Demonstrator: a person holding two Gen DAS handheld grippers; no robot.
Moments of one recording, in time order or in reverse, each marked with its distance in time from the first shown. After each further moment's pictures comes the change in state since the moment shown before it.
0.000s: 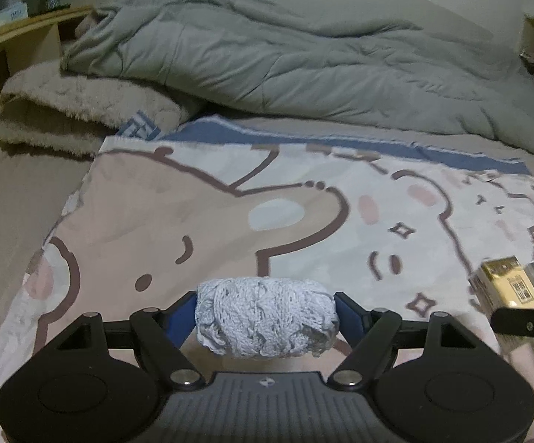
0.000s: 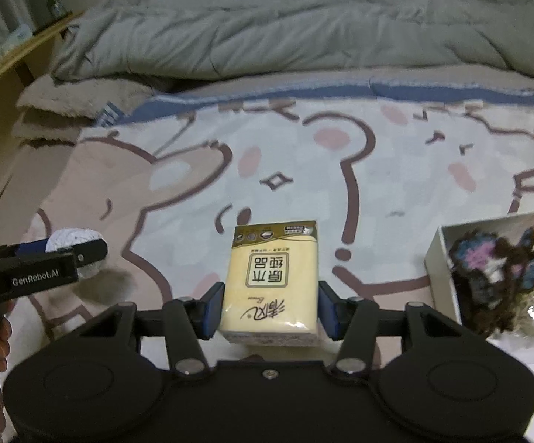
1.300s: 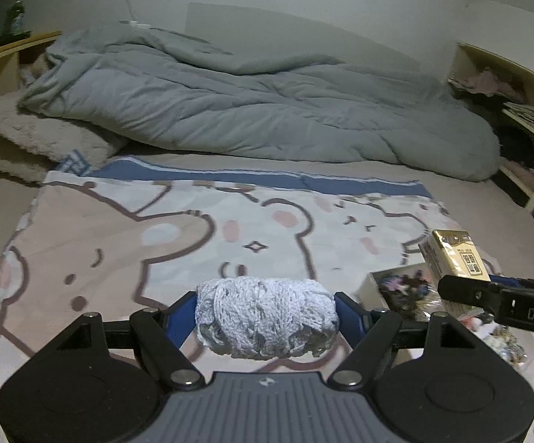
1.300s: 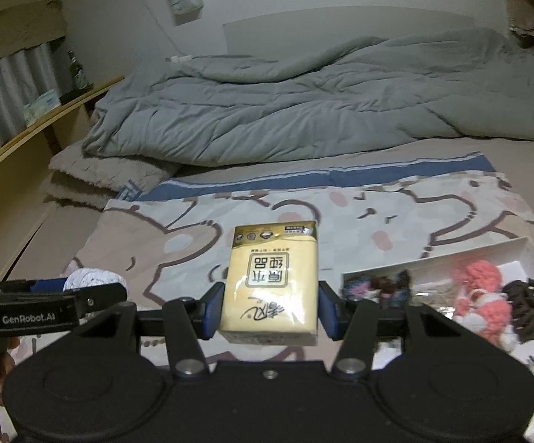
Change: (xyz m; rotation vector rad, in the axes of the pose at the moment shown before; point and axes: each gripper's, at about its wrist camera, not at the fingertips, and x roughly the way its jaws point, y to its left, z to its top) left arm -0.120 -0.093 -0.007 -0.003 -0.067 -0.215; right arm -0.148 -0.051 -0.023 0.007 -0.243 -0.004
